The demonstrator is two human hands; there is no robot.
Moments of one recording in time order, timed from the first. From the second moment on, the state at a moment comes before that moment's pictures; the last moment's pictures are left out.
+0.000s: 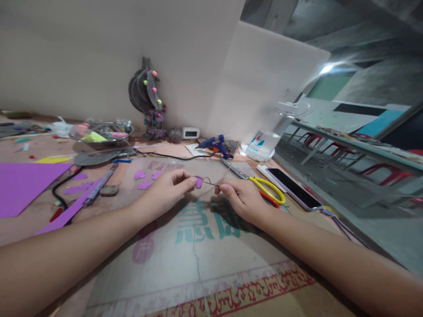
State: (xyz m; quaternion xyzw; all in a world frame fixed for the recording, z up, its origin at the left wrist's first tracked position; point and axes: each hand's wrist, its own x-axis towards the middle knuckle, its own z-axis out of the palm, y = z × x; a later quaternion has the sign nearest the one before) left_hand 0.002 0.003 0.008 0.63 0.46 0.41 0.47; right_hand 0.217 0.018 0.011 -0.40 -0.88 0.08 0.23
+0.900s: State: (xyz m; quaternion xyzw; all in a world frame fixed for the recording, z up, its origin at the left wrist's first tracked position) left_hand -0.001 0.004 0.006 0.67 0.46 0.38 0.44; right_hand 0.212 0.020 0.010 -0.41 -0.88 0.09 0.21
